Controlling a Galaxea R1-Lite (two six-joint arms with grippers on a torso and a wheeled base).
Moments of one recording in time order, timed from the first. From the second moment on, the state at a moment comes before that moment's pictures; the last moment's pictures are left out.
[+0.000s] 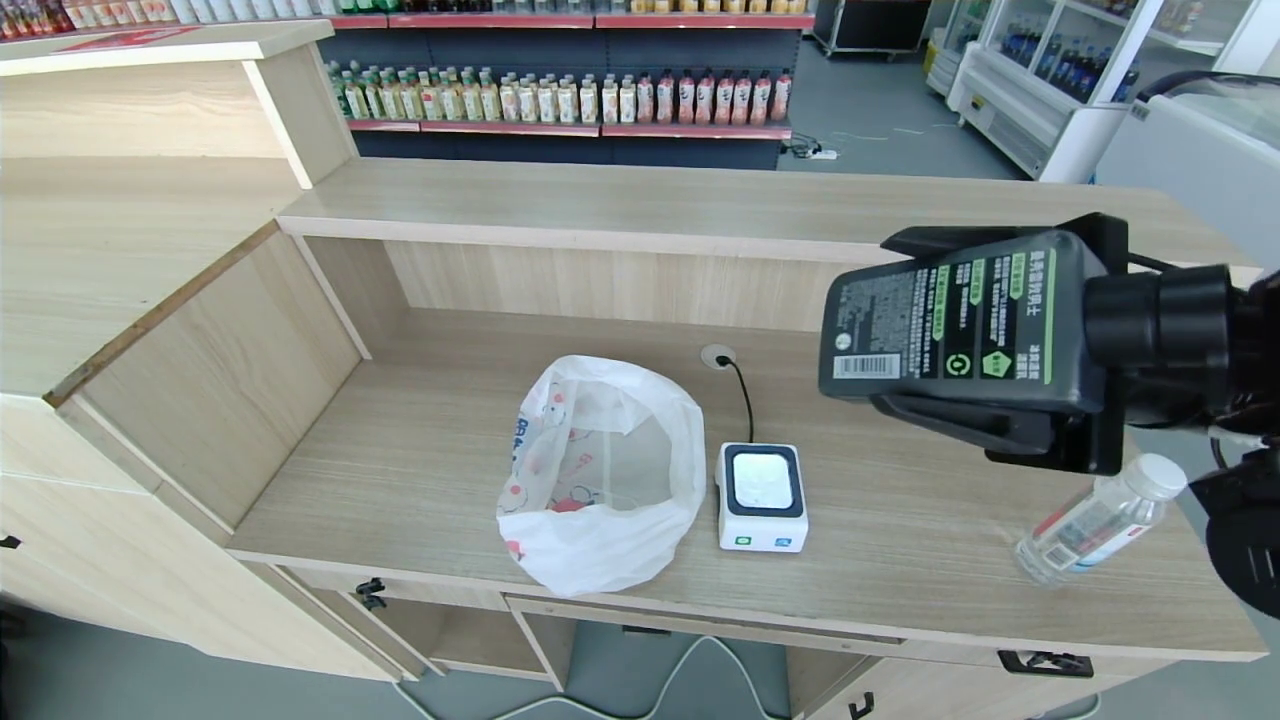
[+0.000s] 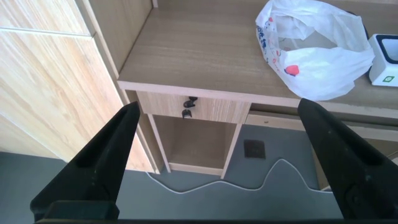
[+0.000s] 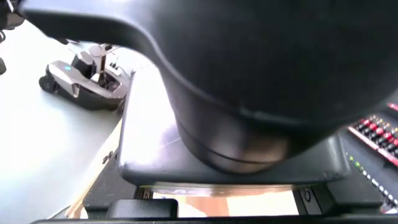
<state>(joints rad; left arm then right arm) 0.00 0.00 0.00 0.00 -0.01 -0.01 0.38 1.65 -0.74 -1.54 1.22 -0.45</state>
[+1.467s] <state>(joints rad) 0.00 0.00 0.00 0.00 -0.01 -0.01 0.74 1.94 -1.15 -1.54 1.21 -0.51</state>
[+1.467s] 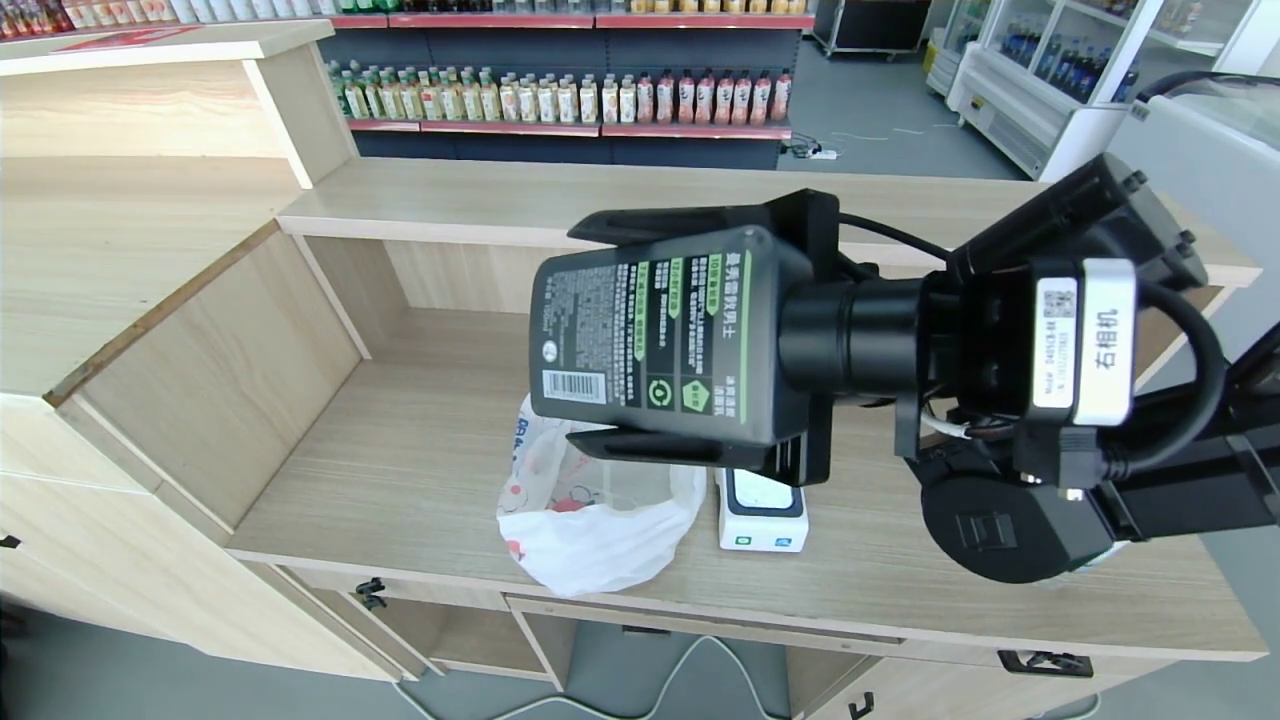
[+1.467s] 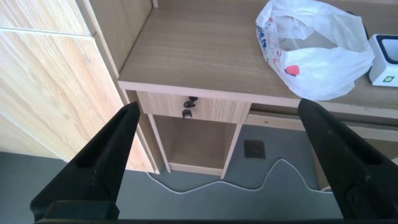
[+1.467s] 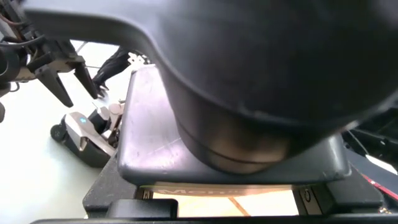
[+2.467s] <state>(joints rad) 0.00 0.00 0.00 0.00 -0.01 -0.01 0.61 1.73 -0.99 -1.12 0.97 -0.53</state>
